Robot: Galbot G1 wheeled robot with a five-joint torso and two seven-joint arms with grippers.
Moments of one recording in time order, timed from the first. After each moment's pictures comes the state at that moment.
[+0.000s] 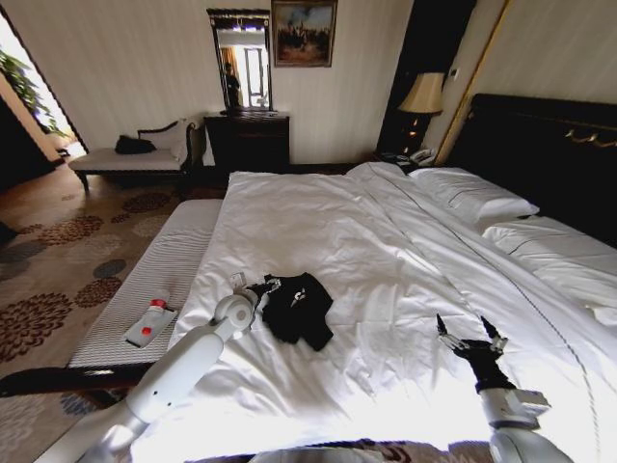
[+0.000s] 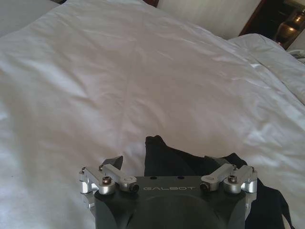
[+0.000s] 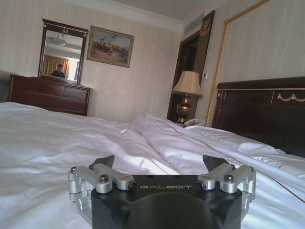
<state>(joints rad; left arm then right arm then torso) 0.67 -1.06 0.16 -1.66 -1.29 0.33 -0.68 -1.80 1.31 0.99 2.07 0.32 0.14 -0.06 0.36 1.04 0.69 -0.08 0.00</state>
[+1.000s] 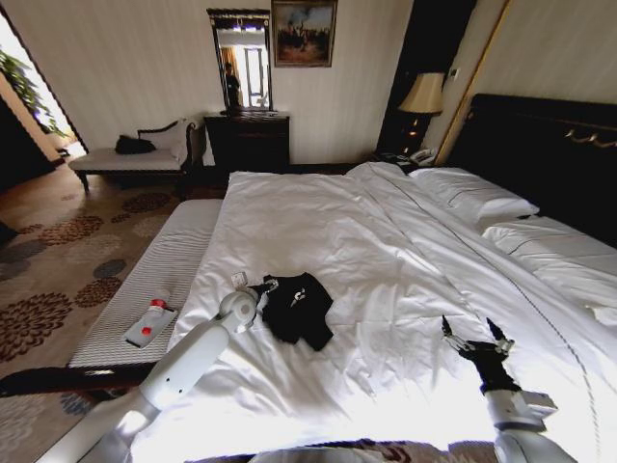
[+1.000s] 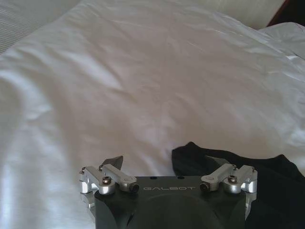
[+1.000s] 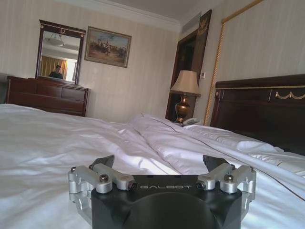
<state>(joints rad) 0.67 -1.02 0.13 -1.60 -1.32 0.35 -0.70 -1.80 1.31 1.00 2.06 0.33 0.14 -0.06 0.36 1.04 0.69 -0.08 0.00</state>
